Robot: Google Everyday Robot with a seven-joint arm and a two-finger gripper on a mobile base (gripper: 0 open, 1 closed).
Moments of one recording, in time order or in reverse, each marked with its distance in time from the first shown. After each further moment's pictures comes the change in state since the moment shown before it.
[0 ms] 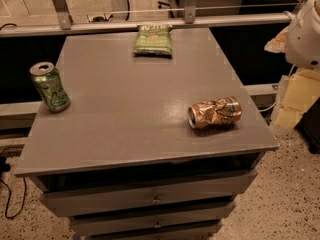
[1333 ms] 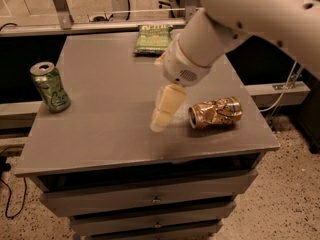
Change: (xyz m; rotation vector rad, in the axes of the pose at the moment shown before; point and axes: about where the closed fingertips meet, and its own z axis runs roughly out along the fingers) arm -0.194 0.002 0.122 -0.124 -0.348 -0.157
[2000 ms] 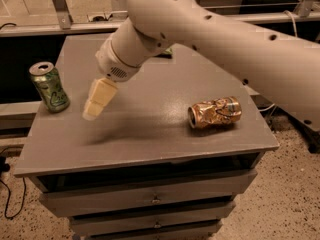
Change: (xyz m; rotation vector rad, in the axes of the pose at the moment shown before) arm -0.132 -0.032 0.087 0.016 -0.228 -0.055
